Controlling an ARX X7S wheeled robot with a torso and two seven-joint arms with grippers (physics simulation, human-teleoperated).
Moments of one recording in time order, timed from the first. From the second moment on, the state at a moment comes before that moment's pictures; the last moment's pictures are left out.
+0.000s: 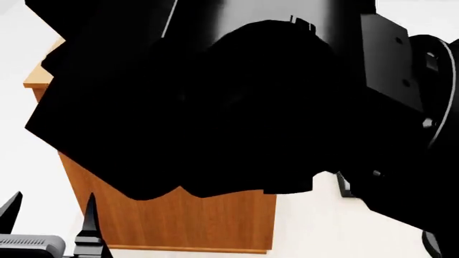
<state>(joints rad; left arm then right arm) -0.12 -0.38 0.33 0.35 -0.34 -0.20 -0.44 1.97 0.25 -1.14 -0.05 1.80 1.01 1.26</state>
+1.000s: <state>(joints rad) -0.11 -0.39 0.33 0.33 -0.35 -0.17 -0.44 1.84 0.20 -1.19 0.06 1.74 0.92 1.20</state>
